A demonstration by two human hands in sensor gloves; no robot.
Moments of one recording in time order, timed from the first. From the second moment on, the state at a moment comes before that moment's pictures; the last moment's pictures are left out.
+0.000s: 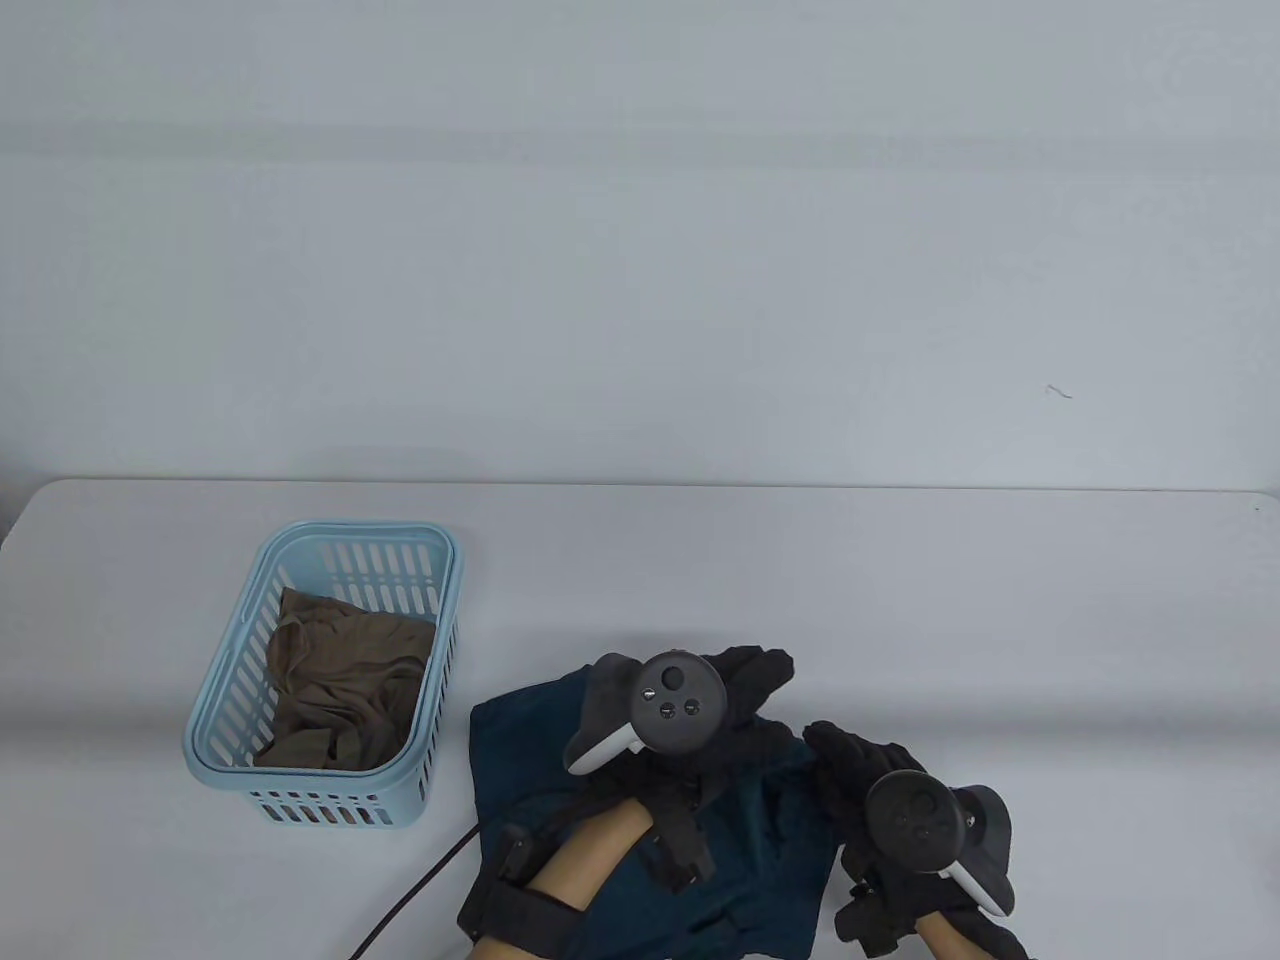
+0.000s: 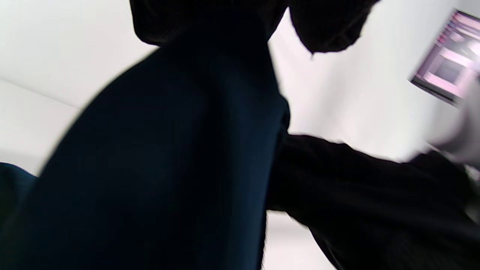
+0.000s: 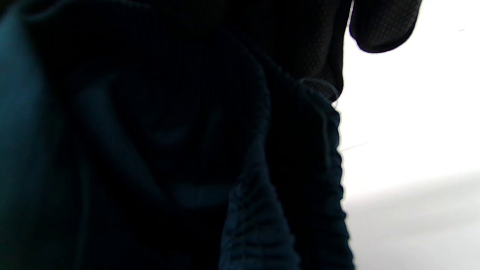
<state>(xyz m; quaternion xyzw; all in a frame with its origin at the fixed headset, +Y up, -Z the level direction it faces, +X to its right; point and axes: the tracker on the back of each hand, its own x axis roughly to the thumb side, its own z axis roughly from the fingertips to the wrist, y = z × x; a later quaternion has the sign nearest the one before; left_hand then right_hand) -0.005 -0.635 -0.365 -0.03 -0.36 0.28 0.89 0.194 -0.704 -0.321 0.12 -0.12 0.96 0.23</state>
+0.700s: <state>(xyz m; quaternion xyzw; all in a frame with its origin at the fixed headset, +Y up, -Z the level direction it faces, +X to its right) 0.040 -0.647 -0.331 0.08 -0.38 -0.05 0.92 0.202 -0.707 -0.324 0.10 -0.10 0.95 0.28</state>
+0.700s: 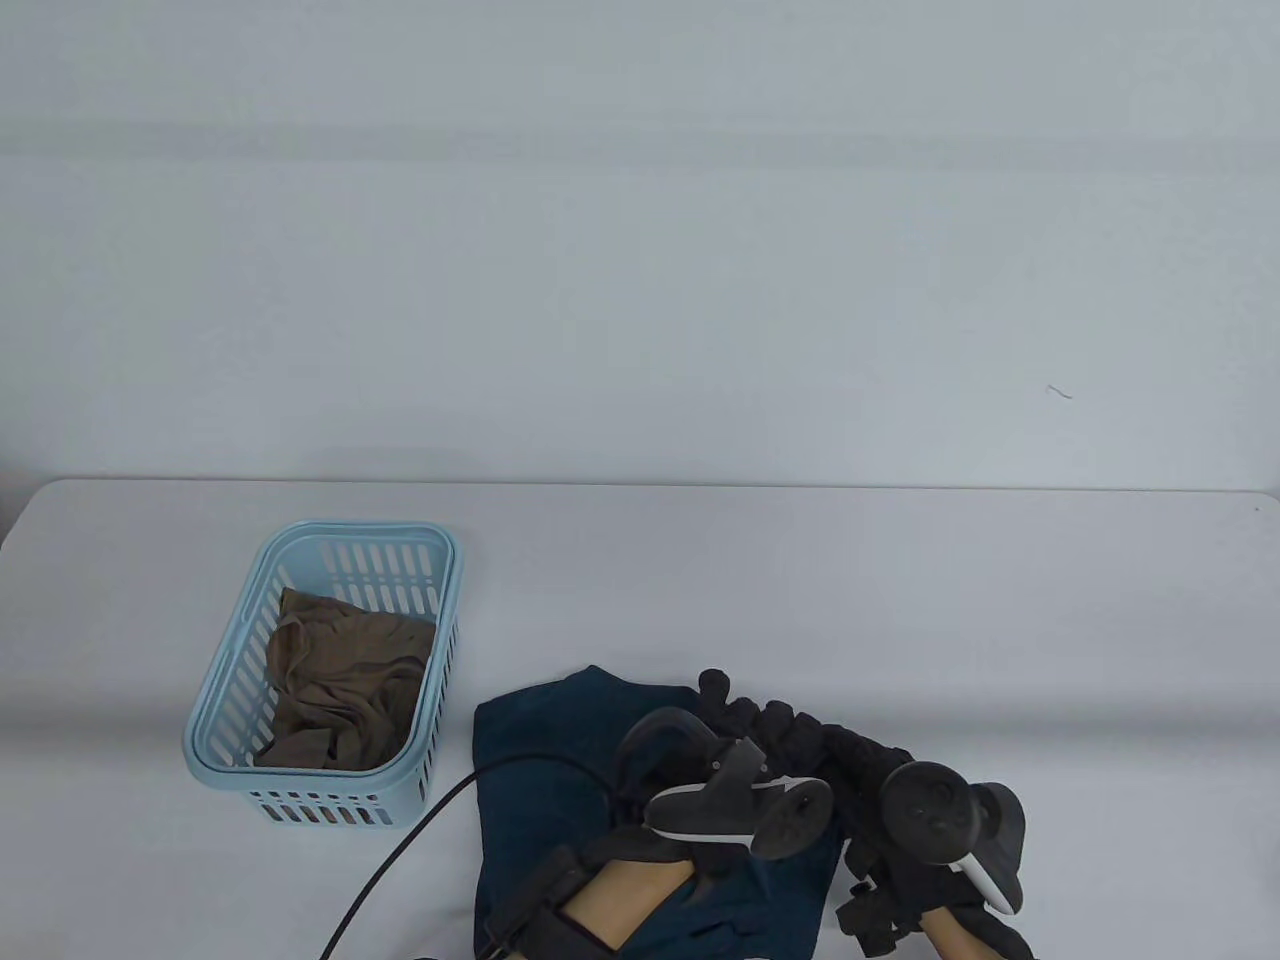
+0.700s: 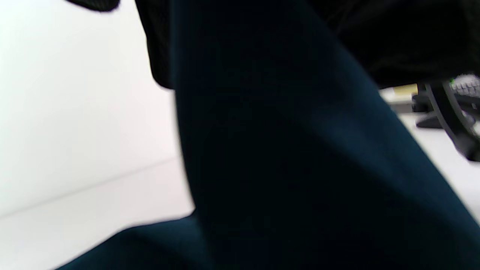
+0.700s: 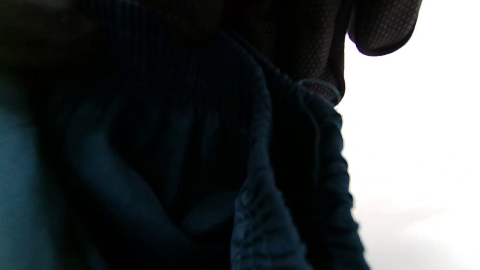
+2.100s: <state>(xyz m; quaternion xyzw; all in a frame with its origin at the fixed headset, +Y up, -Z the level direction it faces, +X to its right) -0.164 -0.435 -0.315 0.10 -0.31 0.38 0.86 0.252 -0.445 -0.305 0.25 -0.10 0.87 0.42</state>
